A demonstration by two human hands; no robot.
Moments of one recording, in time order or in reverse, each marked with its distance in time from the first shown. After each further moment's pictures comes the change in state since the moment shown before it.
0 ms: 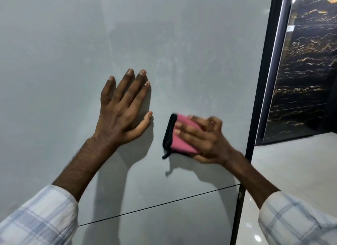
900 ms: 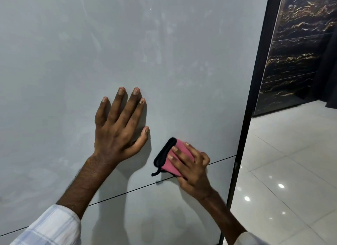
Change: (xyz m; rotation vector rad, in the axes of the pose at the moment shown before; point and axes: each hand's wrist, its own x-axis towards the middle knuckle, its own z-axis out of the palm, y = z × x) left_hand -0.089 0.048 0.024 0.002 -0.010 0.012; right_hand -0.106 -0.165 0.036 0.228 -0.065 0.519
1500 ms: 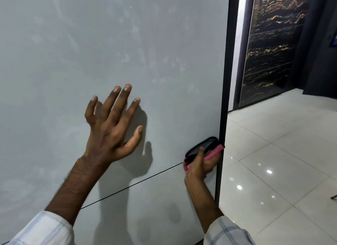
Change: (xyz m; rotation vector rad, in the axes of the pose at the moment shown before) left_hand 0.025 0.030 -0.006 -0.205 0.004 0.001; right_hand -0.014 0.019 0.021 0.731 0.791 1.703
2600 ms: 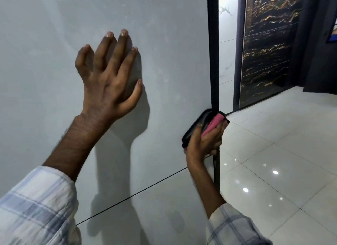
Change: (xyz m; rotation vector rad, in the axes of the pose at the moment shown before) left_hand 0.130 -0.008 0.020 0.142 0.050 0.031; right_hand 0.021 -0.099 0.052 -0.281 0.037 -0.422
